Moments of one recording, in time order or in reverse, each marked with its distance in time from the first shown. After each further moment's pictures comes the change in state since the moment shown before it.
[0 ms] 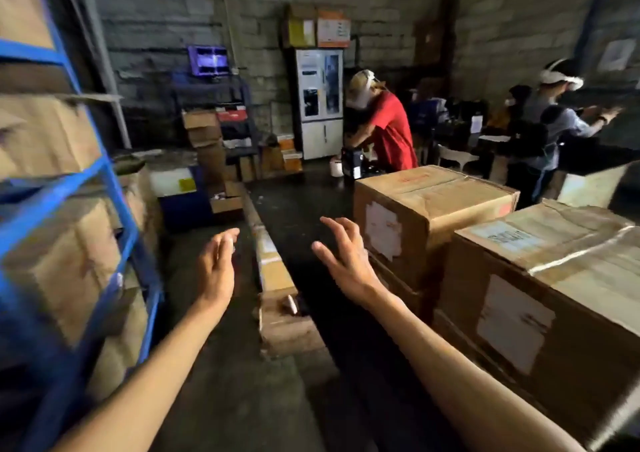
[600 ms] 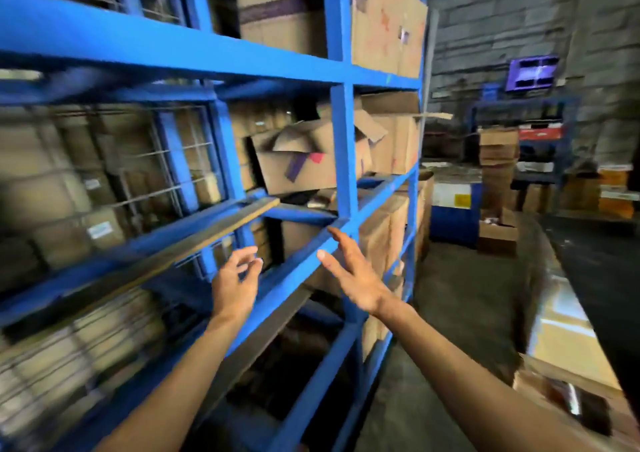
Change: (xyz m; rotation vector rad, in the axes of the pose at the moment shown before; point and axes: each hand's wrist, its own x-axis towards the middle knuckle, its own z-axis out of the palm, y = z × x) left_hand -0.092 0.077 -0.449 0.629 0.745 -0.134; right_hand -0.018 -0.326 0.335 0.489 -0.694 -0.487
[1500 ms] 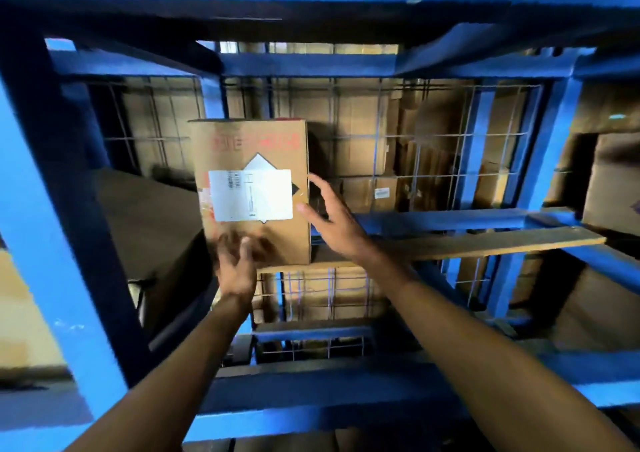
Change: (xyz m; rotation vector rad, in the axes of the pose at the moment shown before) left_hand -0.032 -0.088 -0.333 0.106 0.949 -0.406; right_hand 0.113 -0.232 0.329 0.508 -0.663 -0.584
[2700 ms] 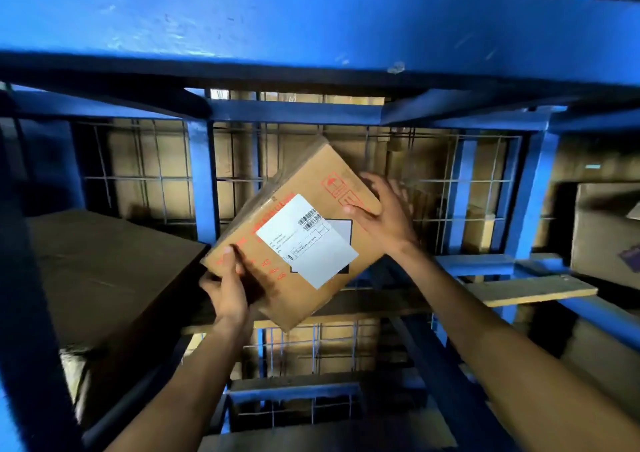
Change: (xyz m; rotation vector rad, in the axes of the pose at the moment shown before) left_hand 0.024 0.052 0.071 -0.667 0.077 -0.208; right_hand 0.064 0.039 -0.125 -0.347 0.391 -0.062
